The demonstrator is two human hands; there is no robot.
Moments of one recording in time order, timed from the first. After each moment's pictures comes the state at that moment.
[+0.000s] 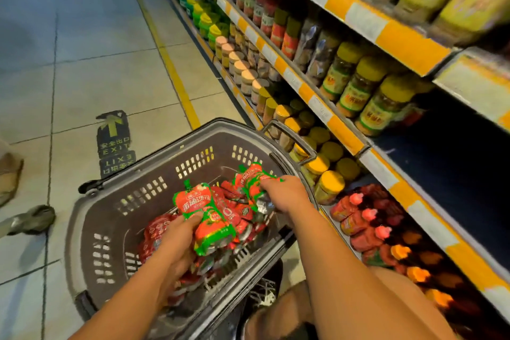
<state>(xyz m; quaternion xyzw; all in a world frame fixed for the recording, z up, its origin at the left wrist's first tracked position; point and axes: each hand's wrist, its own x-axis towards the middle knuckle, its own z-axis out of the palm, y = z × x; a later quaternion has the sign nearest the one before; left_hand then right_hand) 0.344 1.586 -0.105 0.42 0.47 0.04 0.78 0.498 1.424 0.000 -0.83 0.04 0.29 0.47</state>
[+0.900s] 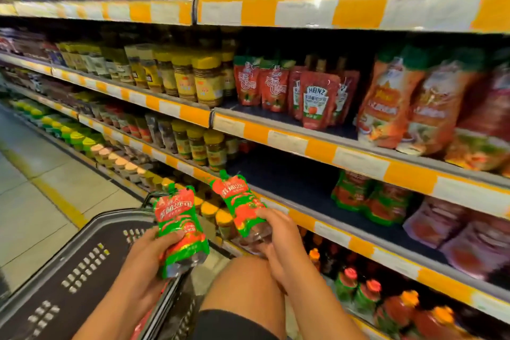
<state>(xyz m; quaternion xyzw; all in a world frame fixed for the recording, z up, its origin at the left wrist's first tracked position) 0.373 1.409 0.103 0.55 0.17 -0.03 0.81 0.405 1.179 0.099 -0.50 0.20 0.08 0.84</state>
